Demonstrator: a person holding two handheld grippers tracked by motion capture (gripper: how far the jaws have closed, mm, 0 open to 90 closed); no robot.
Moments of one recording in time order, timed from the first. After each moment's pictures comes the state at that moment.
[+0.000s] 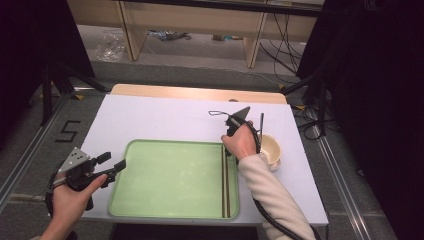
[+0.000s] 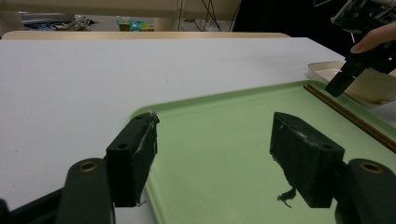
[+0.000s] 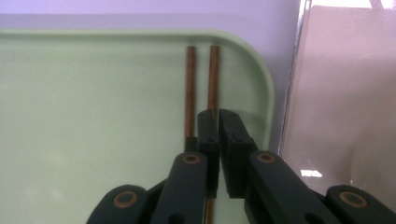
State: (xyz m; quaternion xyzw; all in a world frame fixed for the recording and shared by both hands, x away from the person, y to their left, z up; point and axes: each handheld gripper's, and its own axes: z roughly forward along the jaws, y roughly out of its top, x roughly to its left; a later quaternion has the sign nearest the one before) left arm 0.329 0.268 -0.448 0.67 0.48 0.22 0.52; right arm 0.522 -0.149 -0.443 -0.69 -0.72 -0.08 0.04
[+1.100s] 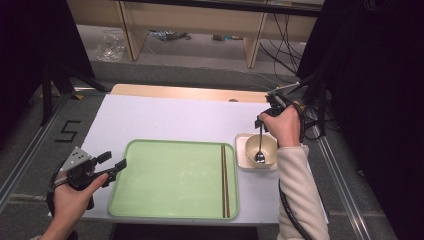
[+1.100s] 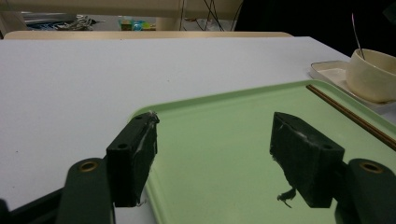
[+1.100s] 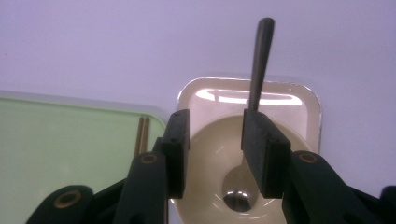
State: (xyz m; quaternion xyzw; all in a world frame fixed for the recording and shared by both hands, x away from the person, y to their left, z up) left arm 0.331 0.266 -0.448 0.67 0.48 0.22 0.52; right arm 0.509 -0.245 -0.333 -0.69 -0.70 -0.21 -0.04
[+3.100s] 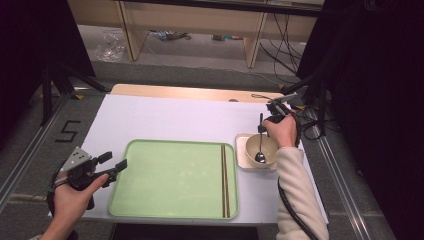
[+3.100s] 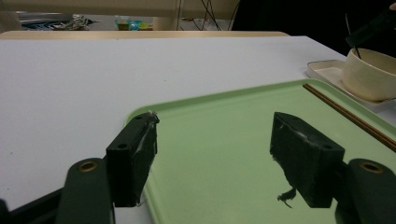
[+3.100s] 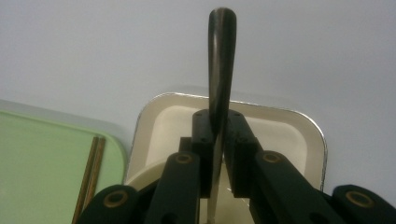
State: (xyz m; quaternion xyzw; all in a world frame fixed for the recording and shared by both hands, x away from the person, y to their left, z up) left arm 0.331 0.265 -0.448 0.67 0.47 0.22 0.52; right arm 0.538 -0.269 -0.393 -0.65 -0.73 -0.23 -0.04
